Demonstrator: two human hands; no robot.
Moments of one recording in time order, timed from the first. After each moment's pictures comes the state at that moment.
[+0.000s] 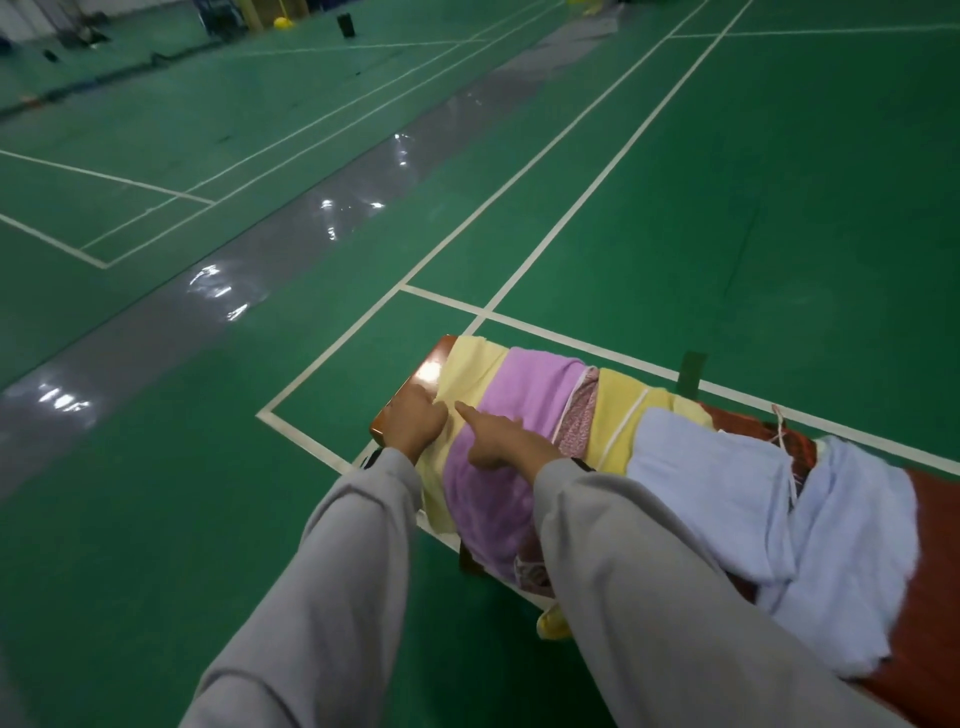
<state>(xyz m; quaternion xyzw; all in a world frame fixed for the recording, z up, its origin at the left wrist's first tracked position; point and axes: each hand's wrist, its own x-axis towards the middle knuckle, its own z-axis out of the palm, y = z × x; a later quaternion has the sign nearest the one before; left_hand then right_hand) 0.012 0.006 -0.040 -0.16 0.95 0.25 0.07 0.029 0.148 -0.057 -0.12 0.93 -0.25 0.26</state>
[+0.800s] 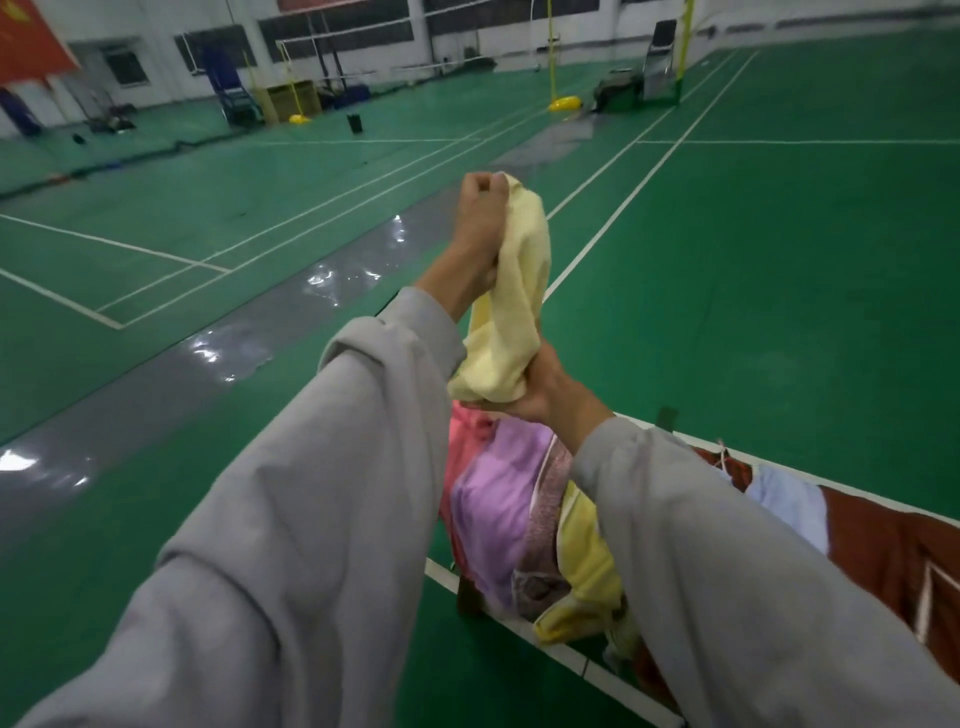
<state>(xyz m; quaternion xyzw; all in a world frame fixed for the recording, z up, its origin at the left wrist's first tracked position) 0.012 0.131 0.289 0.03 0.71 0.70 -0.10 0.035 0.199 0.109 0.09 0.37 -0.88 0.28</state>
